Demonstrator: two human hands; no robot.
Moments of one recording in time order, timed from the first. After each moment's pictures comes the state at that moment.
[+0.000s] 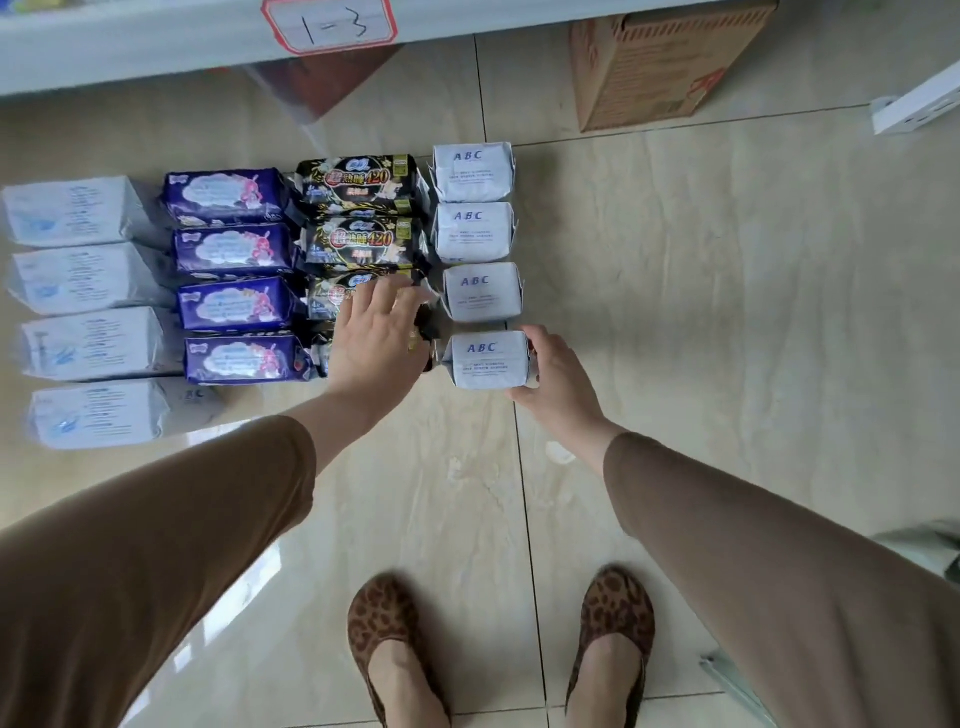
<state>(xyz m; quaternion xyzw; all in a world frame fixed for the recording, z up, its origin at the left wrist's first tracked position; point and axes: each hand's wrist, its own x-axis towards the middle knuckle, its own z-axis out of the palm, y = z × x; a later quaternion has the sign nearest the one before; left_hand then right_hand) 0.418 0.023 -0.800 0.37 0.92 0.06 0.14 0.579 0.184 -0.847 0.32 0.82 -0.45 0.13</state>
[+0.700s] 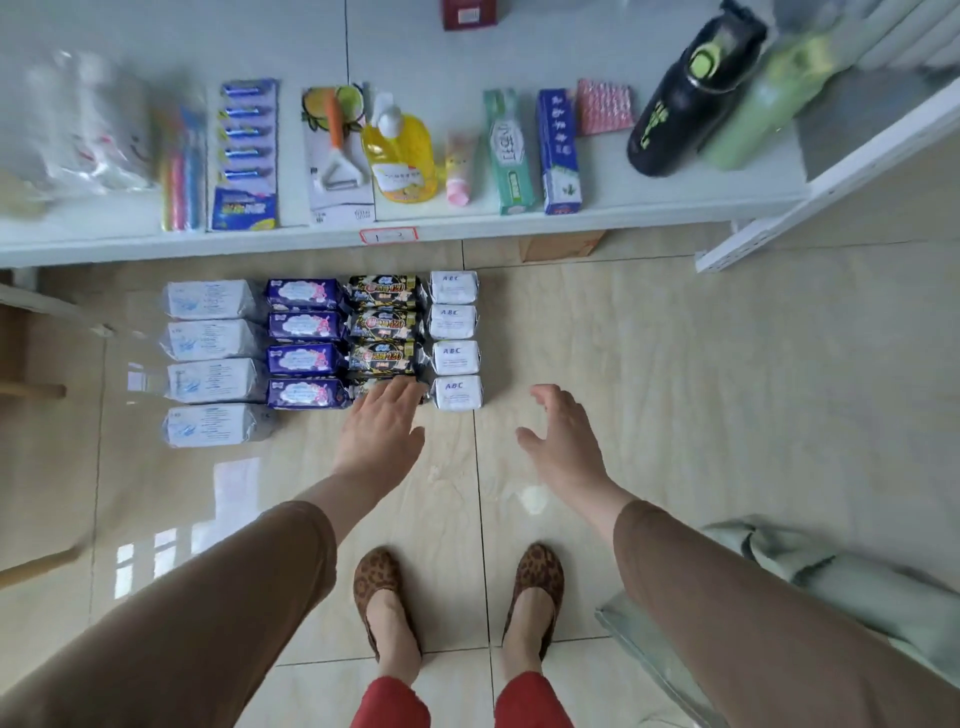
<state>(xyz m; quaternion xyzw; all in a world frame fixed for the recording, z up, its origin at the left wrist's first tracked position) 0.495 0.021 -0.541 0.33 0.91 0.05 0.23 0.639 0.209 -0.550 0.36 0.83 -0.40 0.12</state>
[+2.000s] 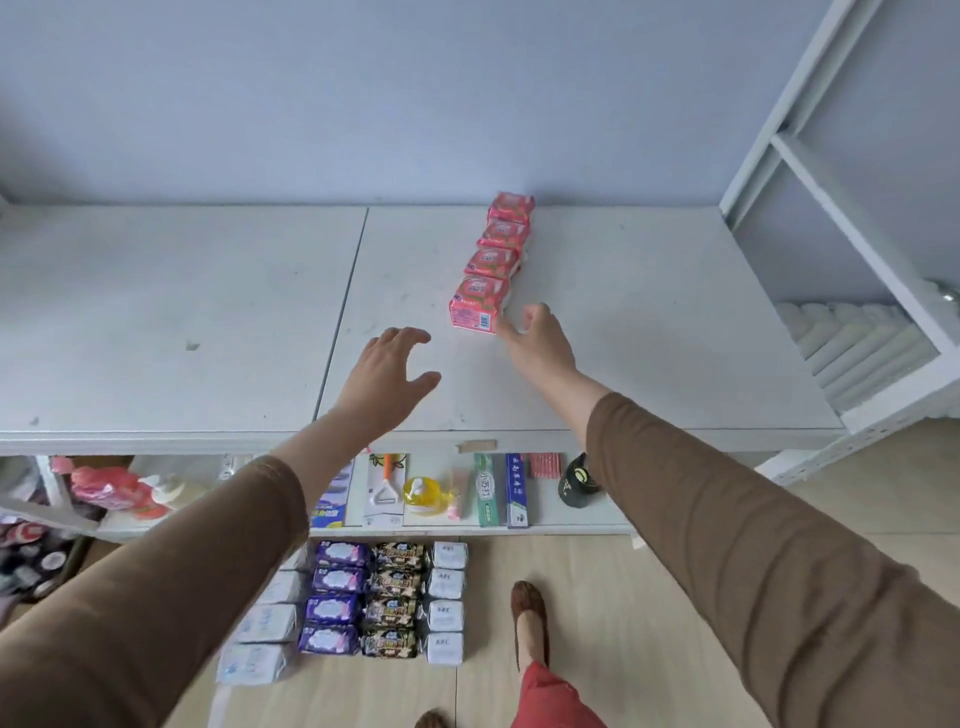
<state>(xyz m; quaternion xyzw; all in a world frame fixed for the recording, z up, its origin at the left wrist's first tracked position) 0.246 0.220 -0.037 0.31 0.91 0.26 0.07 0.307 0.428 -0.040 0.31 0.84 -0.43 -0.08</state>
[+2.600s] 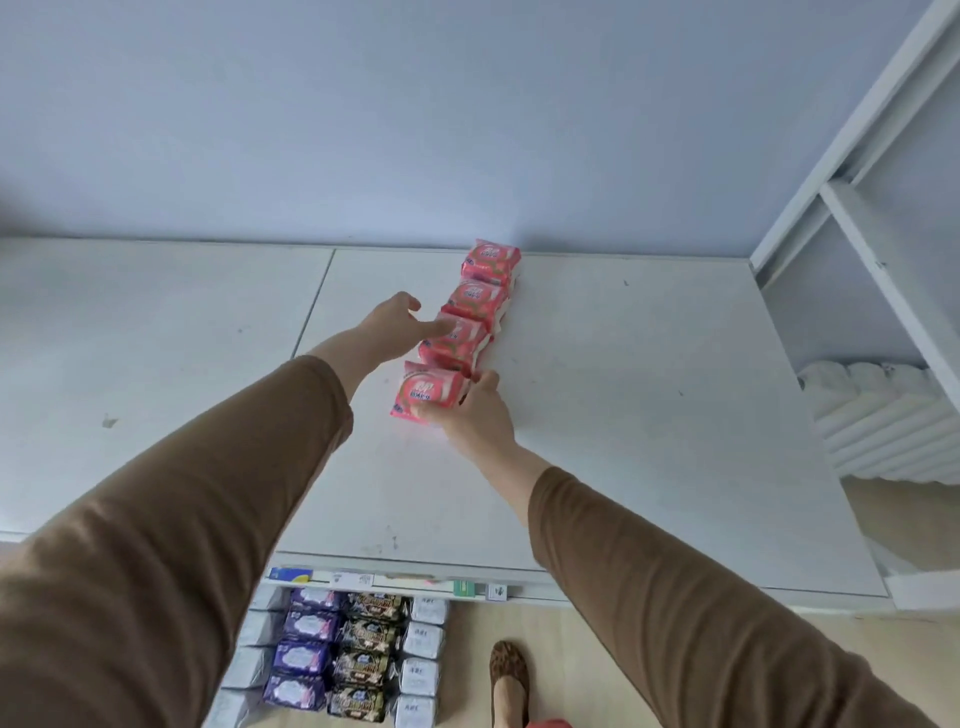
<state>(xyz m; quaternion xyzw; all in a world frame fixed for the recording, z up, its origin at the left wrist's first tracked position) 0.074 0.390 -0.035 0.12 0.91 0.31 0.25 0.230 0.468 -0.076 0.30 0.79 -0.54 0.02</state>
